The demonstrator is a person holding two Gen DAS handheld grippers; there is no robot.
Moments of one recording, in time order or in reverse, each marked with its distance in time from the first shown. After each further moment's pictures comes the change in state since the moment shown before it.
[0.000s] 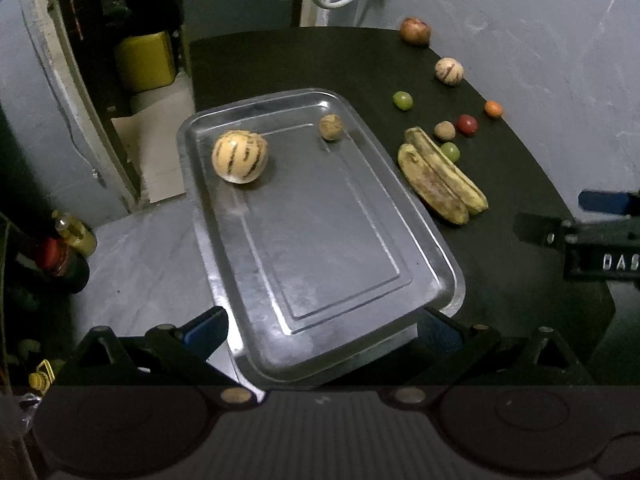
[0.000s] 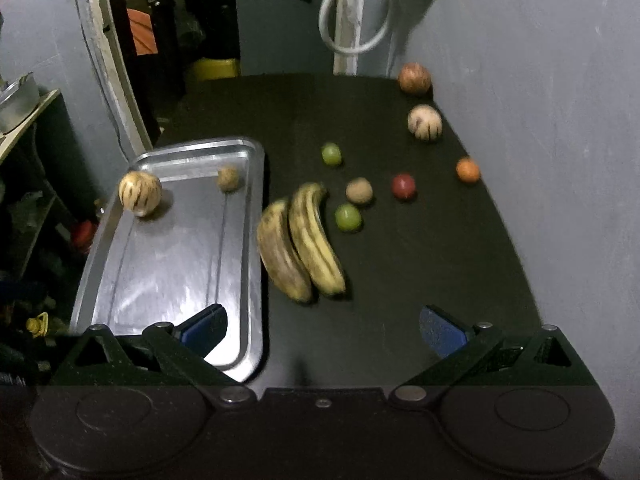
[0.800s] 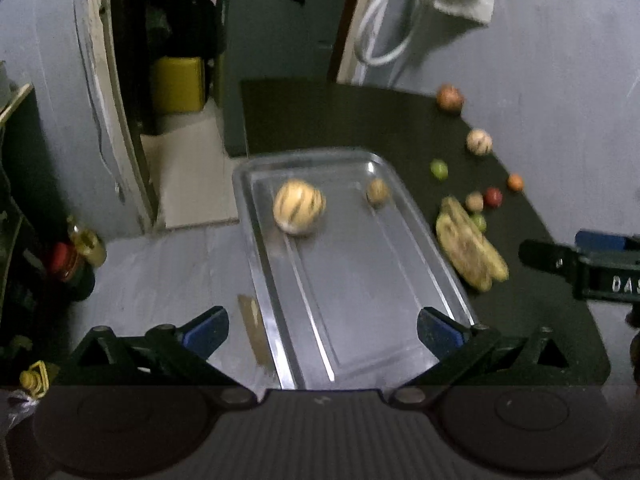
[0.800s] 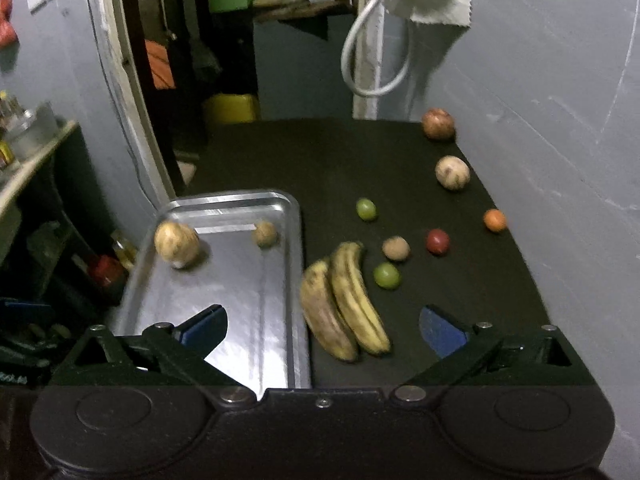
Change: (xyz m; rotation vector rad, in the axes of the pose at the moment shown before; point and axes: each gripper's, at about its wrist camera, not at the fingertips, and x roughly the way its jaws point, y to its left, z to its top) left arm -0.023 0.043 0.001 -0.124 -0.140 0.009; right arm -0.010 0.041 0.031 -0.041 -0.109 0.012
